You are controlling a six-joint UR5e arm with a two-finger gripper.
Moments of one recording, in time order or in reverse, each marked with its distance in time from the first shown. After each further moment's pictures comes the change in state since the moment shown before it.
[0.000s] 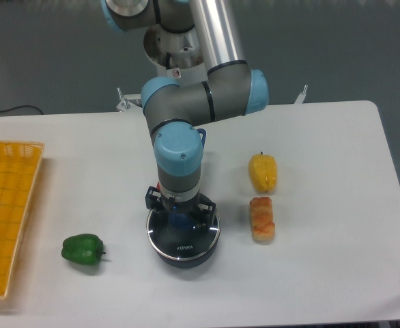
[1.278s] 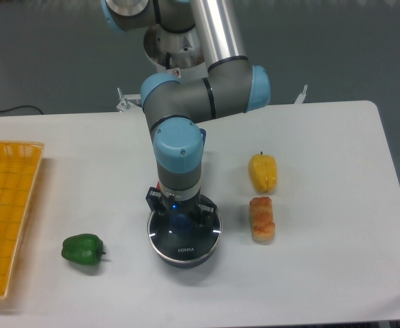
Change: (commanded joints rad) arm 0.002 0.008 0.051 -0.061 0.005 0.122
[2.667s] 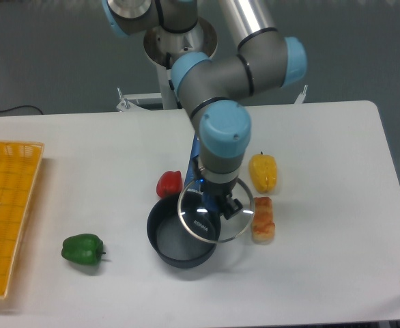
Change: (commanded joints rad) arm 0.179 0.051 0.023 -0.141 0.006 0.856
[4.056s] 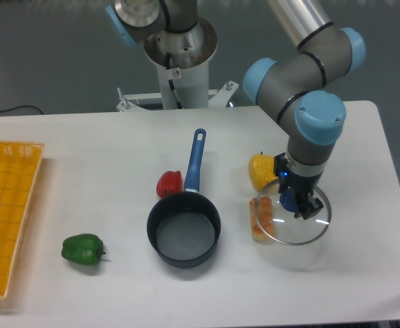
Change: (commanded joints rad) arm 0.207 -0.095 -0.002 0.187 0.014 0.256
